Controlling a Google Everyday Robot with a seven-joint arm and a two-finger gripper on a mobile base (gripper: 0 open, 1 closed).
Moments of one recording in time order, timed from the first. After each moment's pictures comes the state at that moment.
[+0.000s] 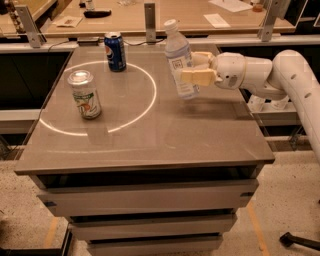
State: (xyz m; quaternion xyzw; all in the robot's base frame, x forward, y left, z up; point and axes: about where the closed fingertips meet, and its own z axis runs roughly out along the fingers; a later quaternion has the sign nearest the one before) arm 0.652 -0.075 0.936 -0.47 0.50 0.45 0.57
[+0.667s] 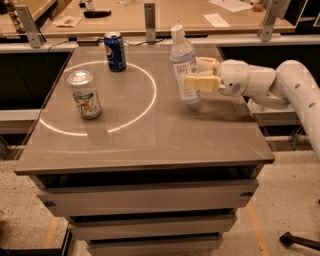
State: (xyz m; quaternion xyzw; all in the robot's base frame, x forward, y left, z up) arm 0.645 -0.086 0.925 -0.46 0.49 0.45 0.59
